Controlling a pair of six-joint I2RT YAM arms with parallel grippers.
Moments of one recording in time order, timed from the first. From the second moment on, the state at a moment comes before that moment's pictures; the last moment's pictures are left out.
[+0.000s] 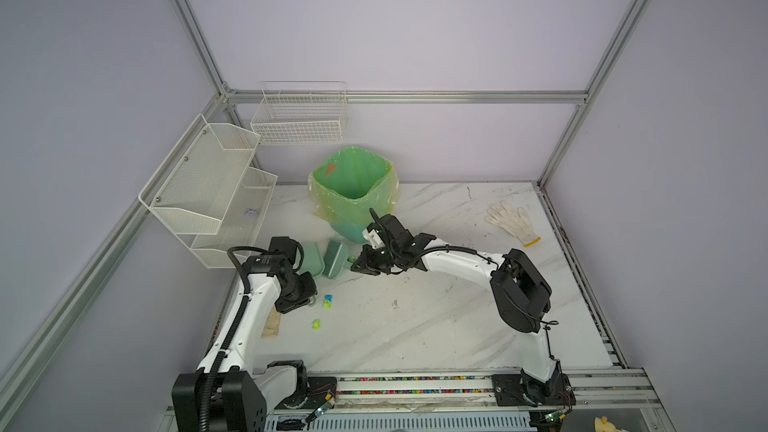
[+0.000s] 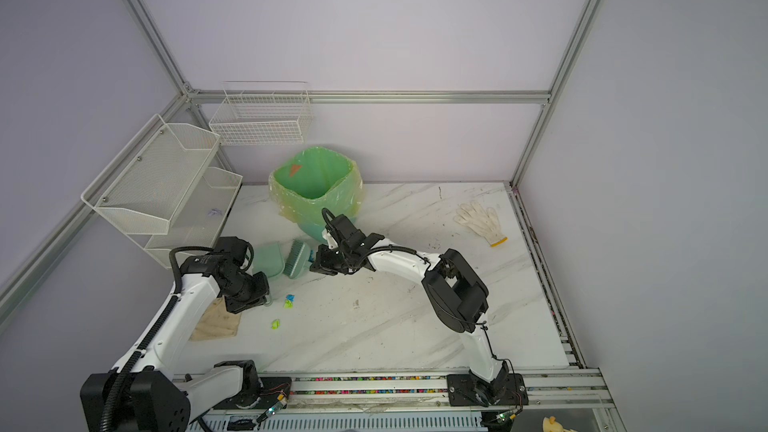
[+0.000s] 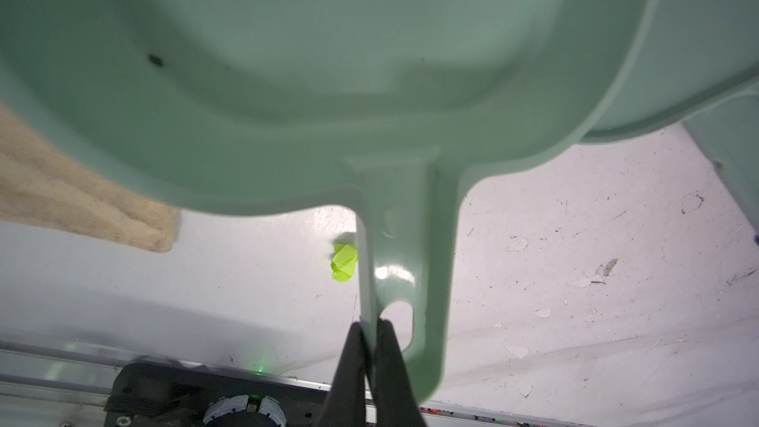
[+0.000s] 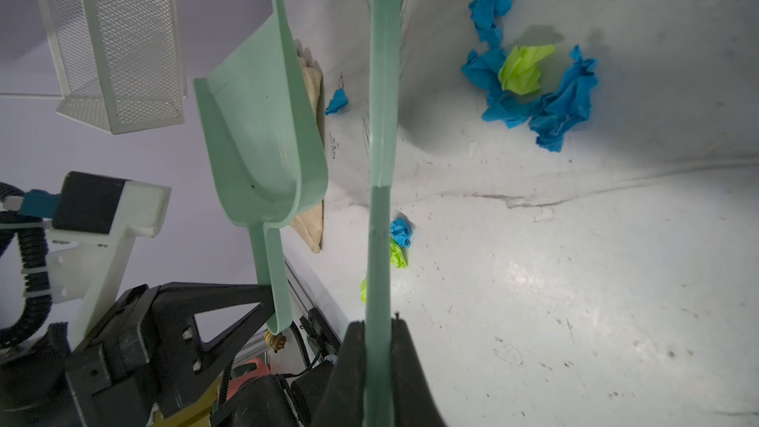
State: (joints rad) left arm 0.05 1.14 0.92 -1.17 0.09 -0.41; right arm 0.90 2.05 1.56 -0.26 -0.50 0.96
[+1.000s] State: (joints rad) left arm -0.11 1.04 0.92 -1.19 0.15 -0.44; right arm 0.61 1.73 1.16 -0.33 -0.54 0.91
